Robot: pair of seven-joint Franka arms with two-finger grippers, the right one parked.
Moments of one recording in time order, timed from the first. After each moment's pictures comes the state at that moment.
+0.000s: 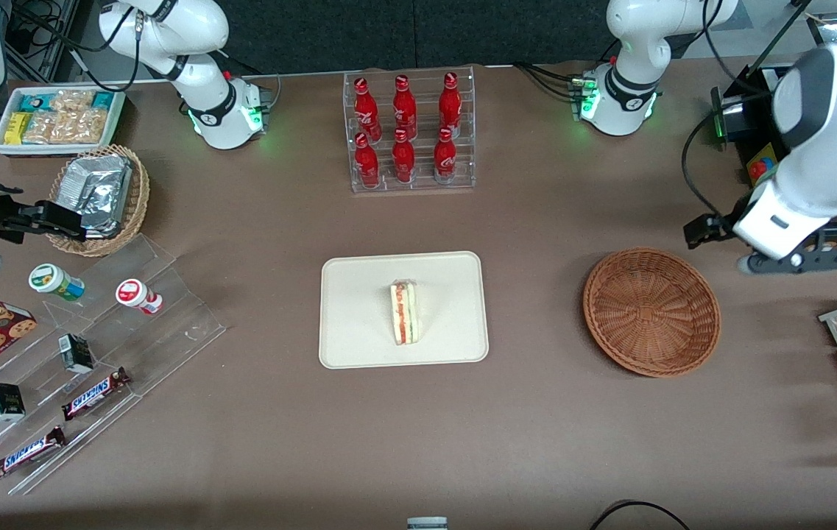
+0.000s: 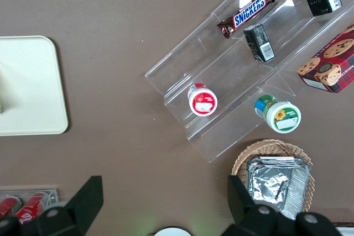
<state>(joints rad) 0.12 -0.04 -0.20 -1.86 0.04 1.74 -0.11</state>
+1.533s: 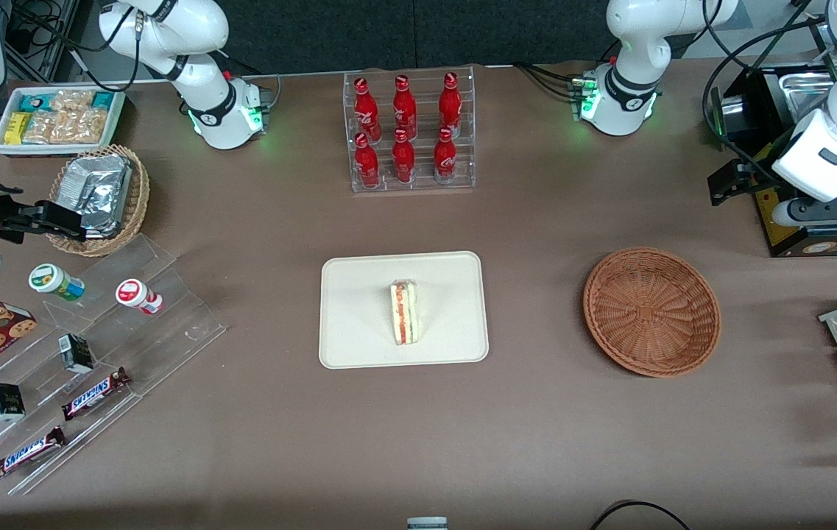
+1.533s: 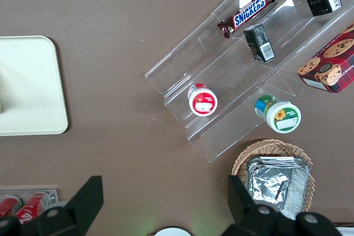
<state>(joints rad) 0.11 -0.04 -0.22 -1.64 0.04 1.48 -0.11</state>
